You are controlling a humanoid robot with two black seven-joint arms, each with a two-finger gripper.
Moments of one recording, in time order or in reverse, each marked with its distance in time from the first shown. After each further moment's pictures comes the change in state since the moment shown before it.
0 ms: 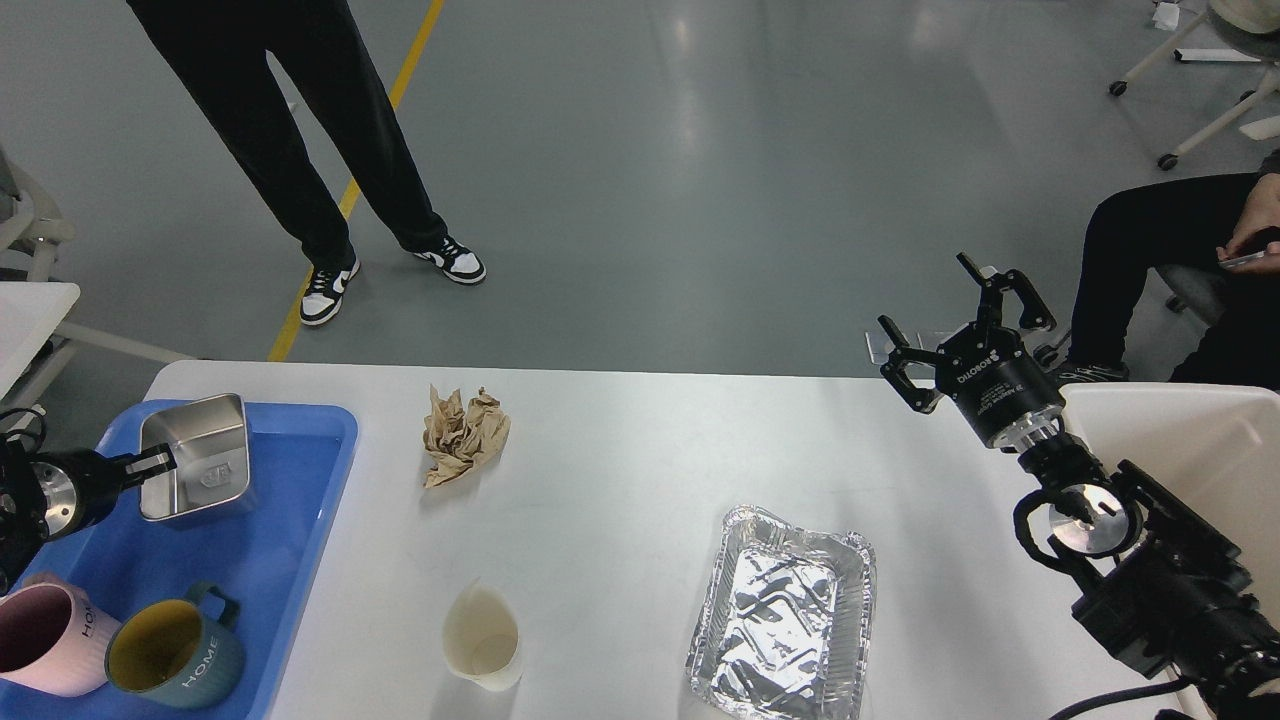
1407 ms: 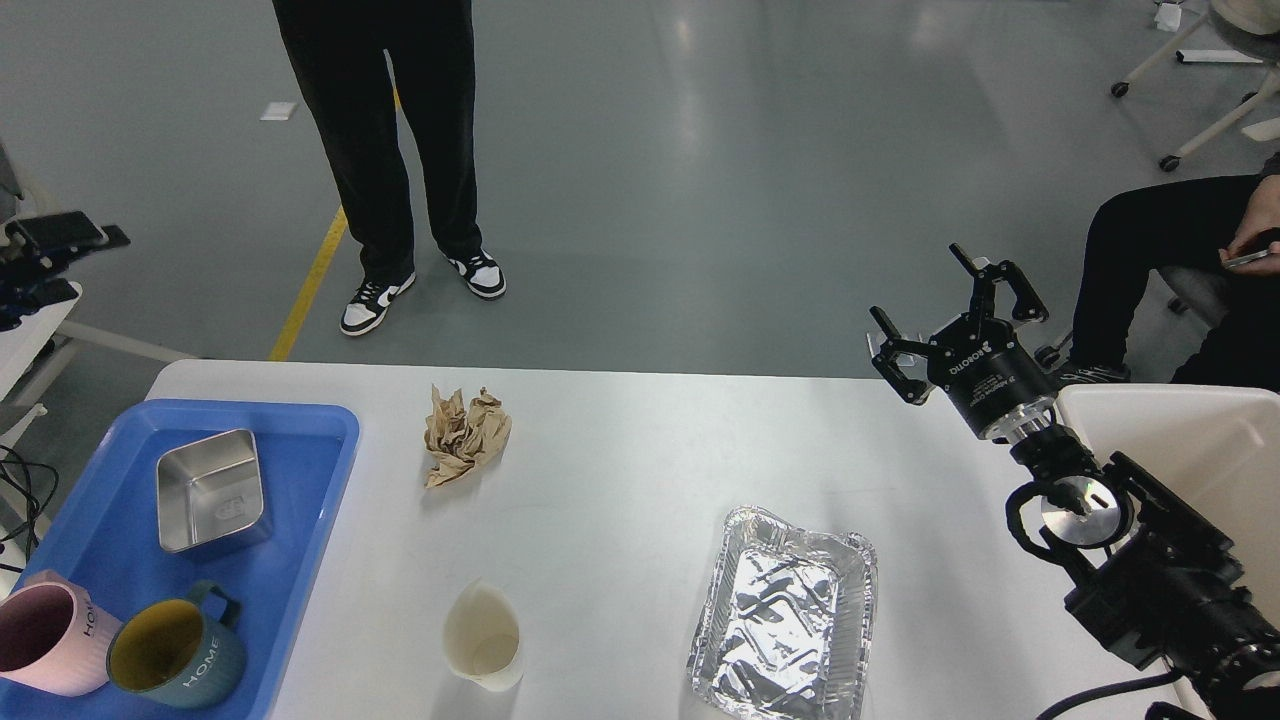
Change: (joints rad) left arm -0.360 0.199 0.016 0.018 -0.270 -0.402 -0.243; right arm 0.012 0.009 0.000 0.015 0.000 -0.003 0.000
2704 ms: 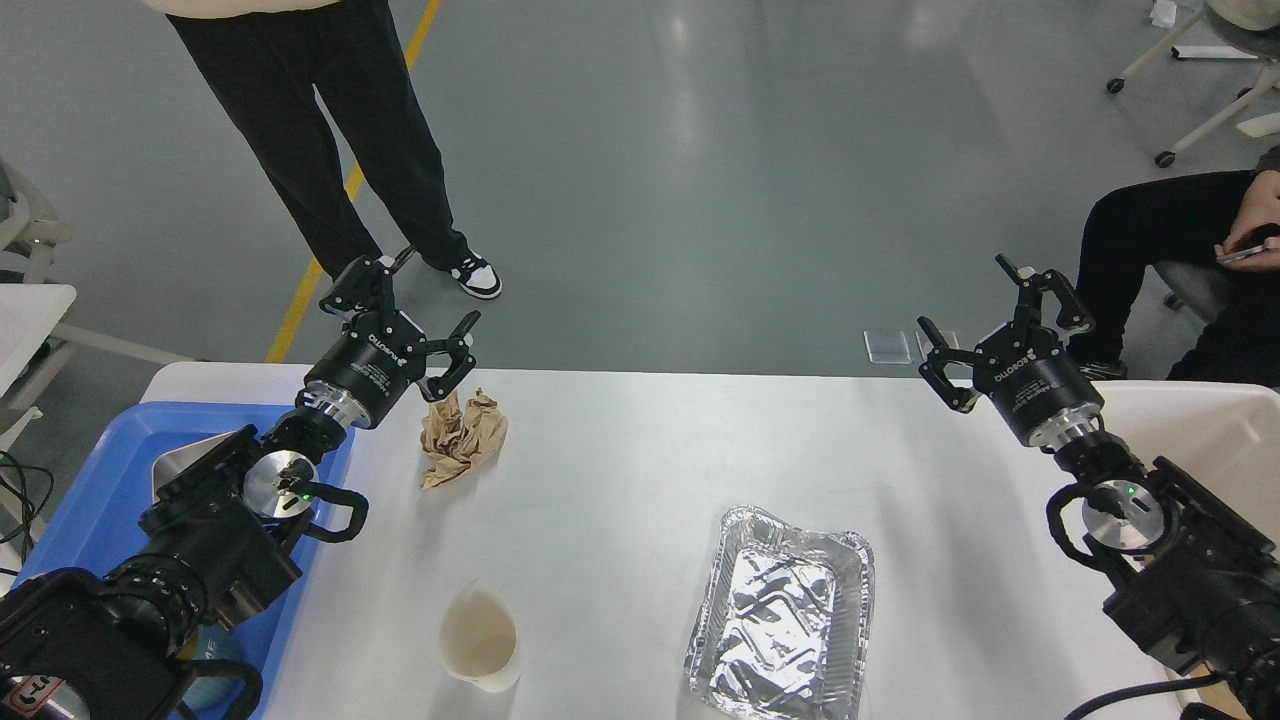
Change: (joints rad) left arm 0.308 -0.675 -0.683 -0.003 -0.866 -0.081 0.295; right arm 0.004 -0.055 0.001 -0.066 -0.003 -0.028 0.000
